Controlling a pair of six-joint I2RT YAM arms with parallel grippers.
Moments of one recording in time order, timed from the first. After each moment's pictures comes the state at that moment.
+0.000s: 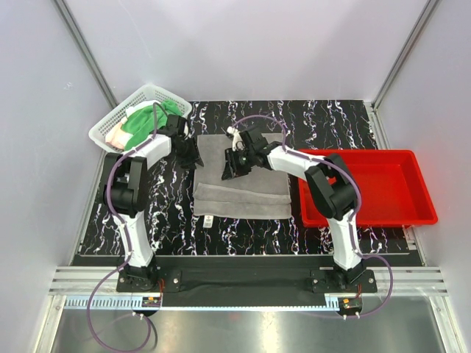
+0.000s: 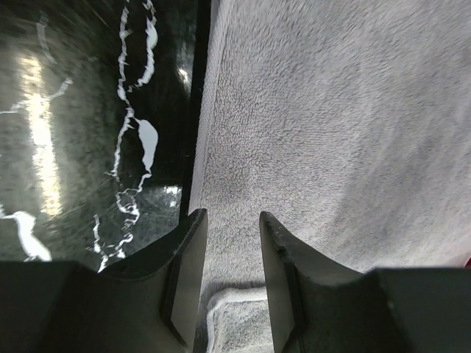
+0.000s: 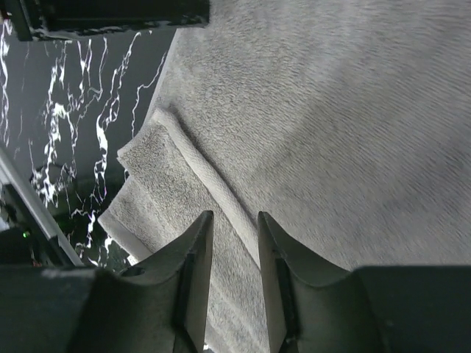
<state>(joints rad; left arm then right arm) -0.18 1.97 1.40 -0.53 0.22 -0.48 0.63 2.10 1.51 -0.23 -0.47 0.35</state>
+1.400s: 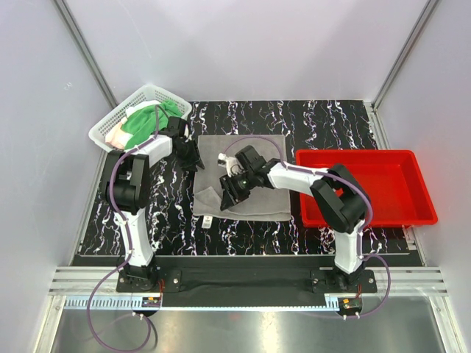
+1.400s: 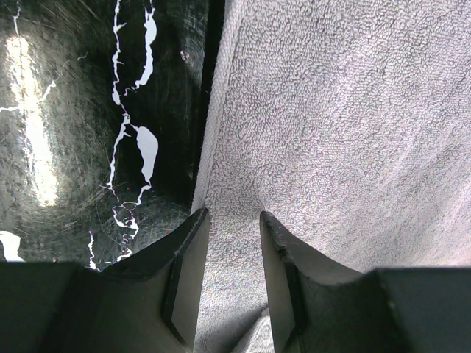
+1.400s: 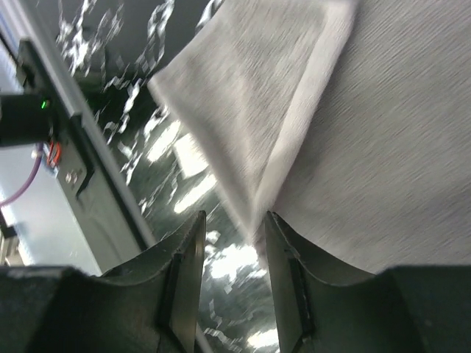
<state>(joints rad) -0.17 2.02 1.41 -0.53 0.25 -0.47 0.73 1.99 1.30 -0.26 -0.64 0.23</state>
